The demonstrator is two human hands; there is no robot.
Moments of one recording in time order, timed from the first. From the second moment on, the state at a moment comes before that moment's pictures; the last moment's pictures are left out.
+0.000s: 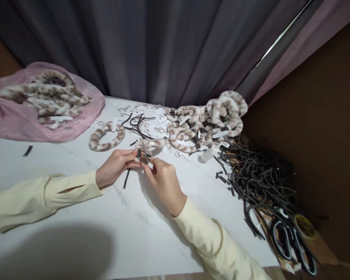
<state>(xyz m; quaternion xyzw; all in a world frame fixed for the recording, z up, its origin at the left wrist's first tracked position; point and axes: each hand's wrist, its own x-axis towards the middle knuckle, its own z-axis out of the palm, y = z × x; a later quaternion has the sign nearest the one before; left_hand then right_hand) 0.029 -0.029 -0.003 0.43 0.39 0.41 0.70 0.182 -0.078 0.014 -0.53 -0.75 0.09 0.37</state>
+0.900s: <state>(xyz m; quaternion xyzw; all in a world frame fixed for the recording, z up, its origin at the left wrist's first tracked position) 0.028 -0.029 0.001 0.43 0.37 0.40 0.72 0.180 -0.075 0.017 -0.54 -0.75 0.09 0.36</state>
